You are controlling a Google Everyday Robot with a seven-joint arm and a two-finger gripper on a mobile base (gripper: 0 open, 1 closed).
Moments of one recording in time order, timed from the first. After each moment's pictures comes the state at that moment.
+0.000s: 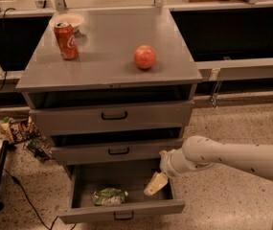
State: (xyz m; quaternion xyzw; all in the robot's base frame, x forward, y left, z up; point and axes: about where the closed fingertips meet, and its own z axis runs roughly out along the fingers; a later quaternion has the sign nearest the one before) arm 0.525 -0.075 0.468 -0.51 0.81 0.19 0.24
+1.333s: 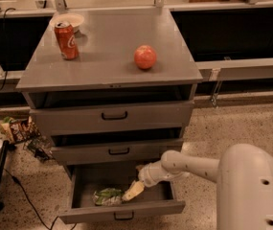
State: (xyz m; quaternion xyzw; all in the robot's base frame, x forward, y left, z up) arm 0.561 0.018 0.305 -0.48 0.78 0.33 0.24
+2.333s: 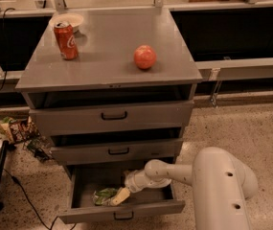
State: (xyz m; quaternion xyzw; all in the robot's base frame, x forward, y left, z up) arm 0.570 0.086 0.226 -0.50 0.77 0.32 0.25
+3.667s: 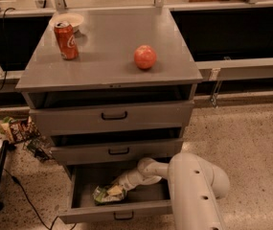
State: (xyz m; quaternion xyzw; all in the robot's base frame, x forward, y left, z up) arm 0.595 0.117 0.168 -0.47 0.78 0.35 0.21
